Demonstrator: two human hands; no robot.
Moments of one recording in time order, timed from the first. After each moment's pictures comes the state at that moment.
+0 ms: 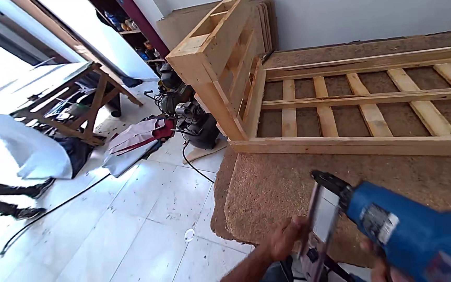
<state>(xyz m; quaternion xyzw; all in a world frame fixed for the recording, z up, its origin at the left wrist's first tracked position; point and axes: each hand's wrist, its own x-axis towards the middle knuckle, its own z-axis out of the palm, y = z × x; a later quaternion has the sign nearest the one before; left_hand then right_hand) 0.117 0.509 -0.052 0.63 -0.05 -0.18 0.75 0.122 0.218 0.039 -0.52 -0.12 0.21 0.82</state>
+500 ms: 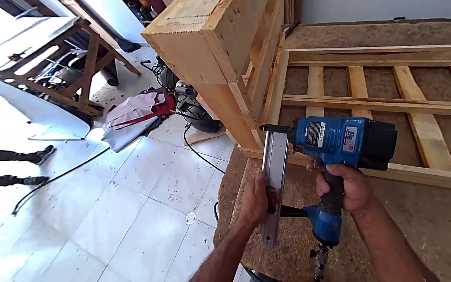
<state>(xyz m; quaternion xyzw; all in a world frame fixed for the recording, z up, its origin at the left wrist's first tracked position) 0.248 0.668 -0.012 0.74 0.30 0.02 0.60 0.382 0.448 0.005 -0.36 -0.05 0.40 0.84</state>
